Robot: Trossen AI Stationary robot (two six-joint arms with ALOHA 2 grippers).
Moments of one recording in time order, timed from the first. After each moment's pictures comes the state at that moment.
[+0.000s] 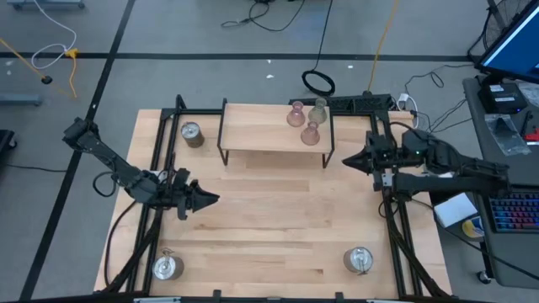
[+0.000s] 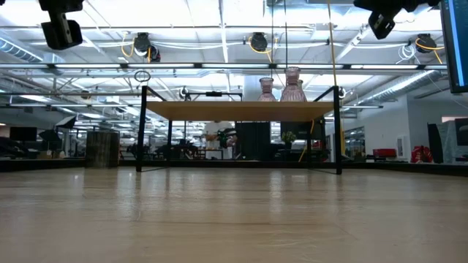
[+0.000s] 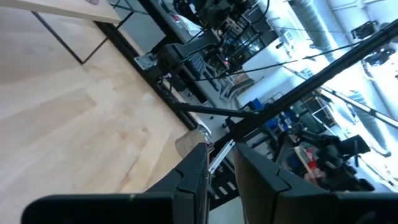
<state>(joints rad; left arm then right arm) -0.64 0.75 0.40 0.31 -0.63 -0.95 -0.16 0.50 0.72 -0.41 -0.18 0.22</state>
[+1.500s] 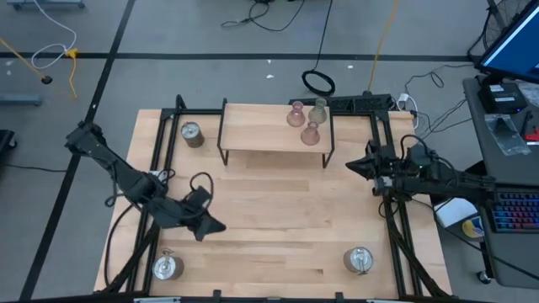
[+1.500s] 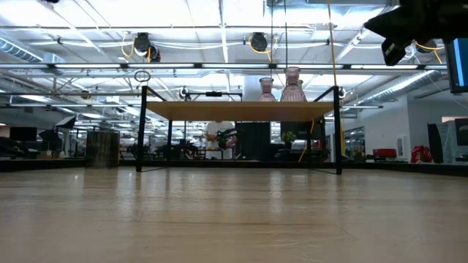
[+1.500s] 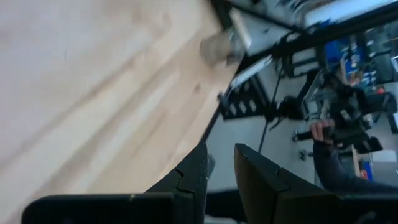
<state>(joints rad) -0.64 1.12 0.94 -0.37 -0.33 -1.40 -0.16 0.17 0.33 -0.14 -0.13 0.27</state>
